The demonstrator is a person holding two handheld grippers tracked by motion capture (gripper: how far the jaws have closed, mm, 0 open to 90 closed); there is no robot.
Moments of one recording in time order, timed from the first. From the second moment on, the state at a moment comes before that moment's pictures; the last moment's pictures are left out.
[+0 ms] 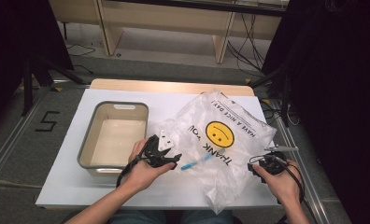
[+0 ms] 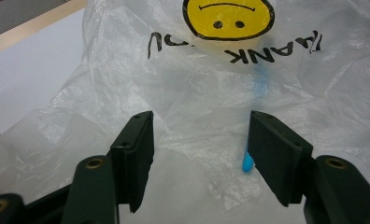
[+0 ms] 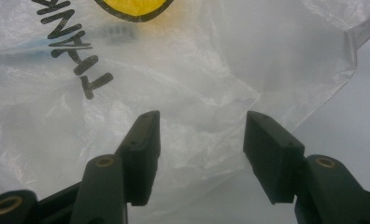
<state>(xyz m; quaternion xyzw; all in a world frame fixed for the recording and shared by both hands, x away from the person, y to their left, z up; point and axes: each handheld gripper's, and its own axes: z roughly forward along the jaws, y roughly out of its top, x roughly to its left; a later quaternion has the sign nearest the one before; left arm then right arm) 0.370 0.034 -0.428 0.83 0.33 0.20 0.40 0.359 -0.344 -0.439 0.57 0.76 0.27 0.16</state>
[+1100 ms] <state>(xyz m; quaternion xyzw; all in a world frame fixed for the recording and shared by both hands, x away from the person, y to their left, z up) 0.371 0.033 -0.430 0.83 0.34 0.20 0.40 0.357 -0.346 -0.439 0.57 0.76 0.27 0.15</state>
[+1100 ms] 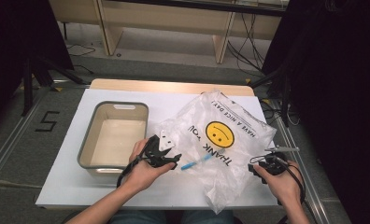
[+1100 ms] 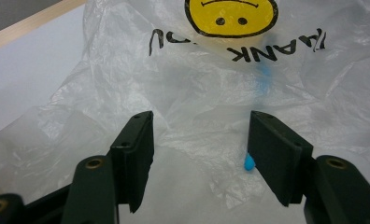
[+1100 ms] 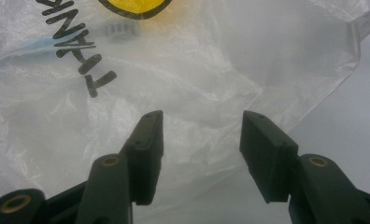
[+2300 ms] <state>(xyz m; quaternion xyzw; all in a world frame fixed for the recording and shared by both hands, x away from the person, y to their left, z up) 0.374 0.031 -0.434 0.83 0.34 0.20 0.39 0.377 -0.347 -0.454 0.56 0.80 0.18 0.14</state>
